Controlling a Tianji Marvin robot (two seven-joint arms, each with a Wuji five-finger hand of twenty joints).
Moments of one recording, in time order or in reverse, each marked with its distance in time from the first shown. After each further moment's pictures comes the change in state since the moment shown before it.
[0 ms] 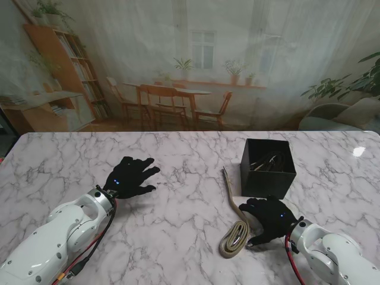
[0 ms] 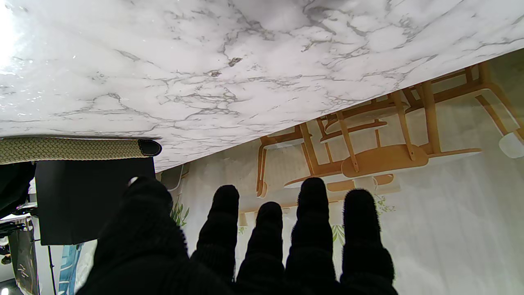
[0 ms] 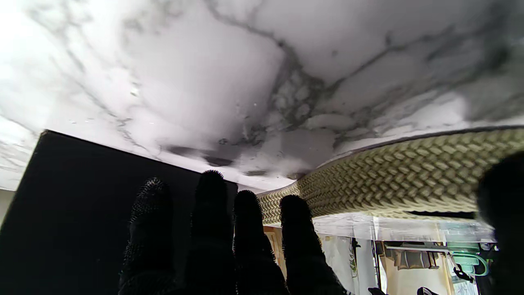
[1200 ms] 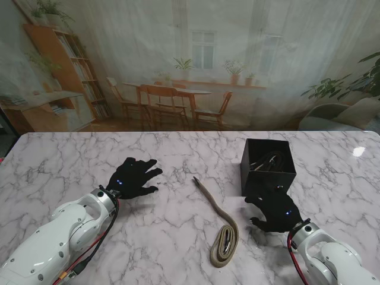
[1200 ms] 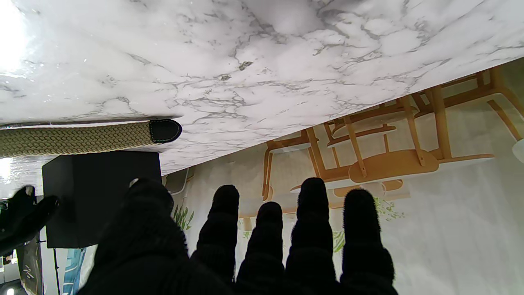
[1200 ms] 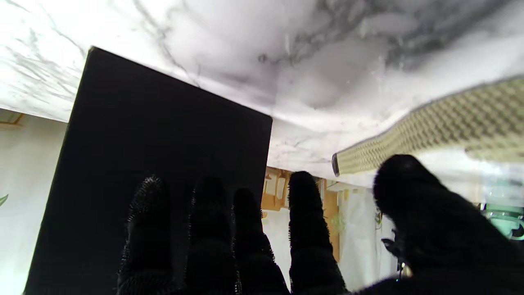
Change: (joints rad) left arm -0.017 0.000 0.026 0.008 -0.012 -0.002 -0.017; right arm -0.061 -0.024 0.030 -0.030 -0.061 0.138 -0.238; left_hand 0.000 0.009 0.000 0.000 0.001 0.000 0.001 0.000 0.000 0.000 0.000 0.000 0.000 0.000 0.000 0.000 0.000 0.000 0.000 0.000; right_hand 0.266 0.212 0.082 0.023 0.137 -0.105 0.146 0.076 0.006 0.012 0.050 0.003 -0.021 0.021 0.011 -0.009 0.017 0.023 0.068 -0.037
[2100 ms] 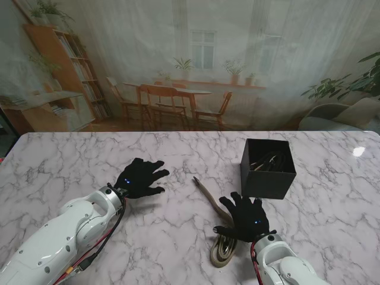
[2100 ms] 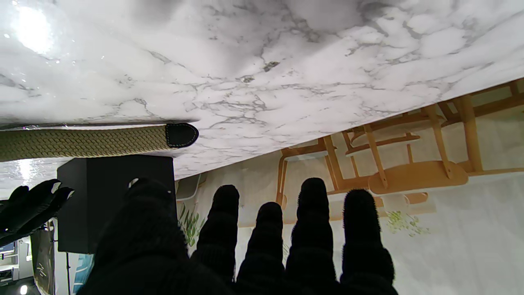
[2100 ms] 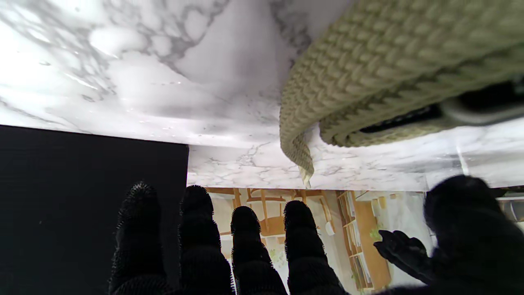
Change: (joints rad) left arm -0.073 -0.001 0.090 0.042 -0.053 0.000 -0.031; right arm -0.015 -0.039 -0.272 -0.177 0.172 0.452 0.207; left_hand 0.000 0.000 0.000 0.000 0.000 0.000 0.000 0.000 -0.001 0.000 -0.002 0.000 -0.001 0.000 0.000 0.000 0.000 0.000 0.000 0.000; right_hand -0.106 0.075 -0.307 -0.001 -0.153 0.071 -0.258 -0.035 -0.121 0.012 -0.120 -0.051 -0.089 0.112 -0.035 -0.031 -0.067 0.102 -0.047 0.005
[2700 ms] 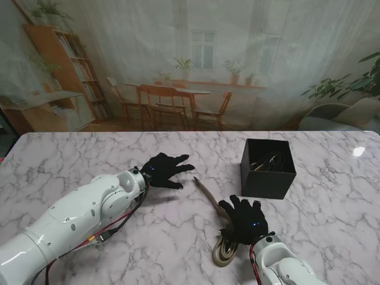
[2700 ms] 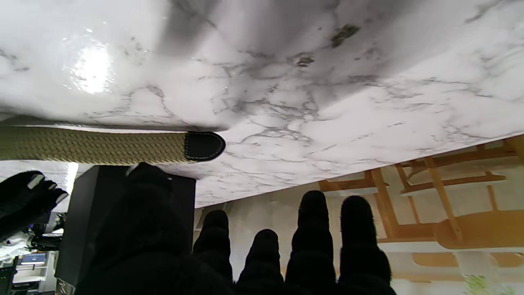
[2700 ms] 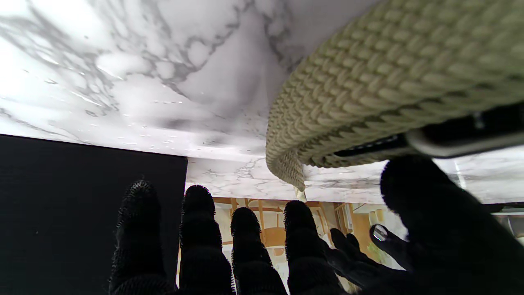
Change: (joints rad) left arm -0.380 -0.044 0.409 0.228 -0.298 0.027 -0.134; right arm -0.002 0.002 -0.006 0.000 -0.027 0.001 0.037; left_hand 0.022 -0.089 0.000 0.000 -0.148 -0.087 -0.145 -0.139 -0.175 -0.053 -0.111 -0.163 -0.080 -0.017 -0.055 -0.112 -0.024 -0.060 -0.091 -0.048; right_hand 0.129 -0.101 0.232 0.027 0.000 0.000 -0.013 0.039 0.000 0.000 -0.021 -0.010 0.000 -0.016 0.000 0.000 0.012 0.001 0.000 0.002
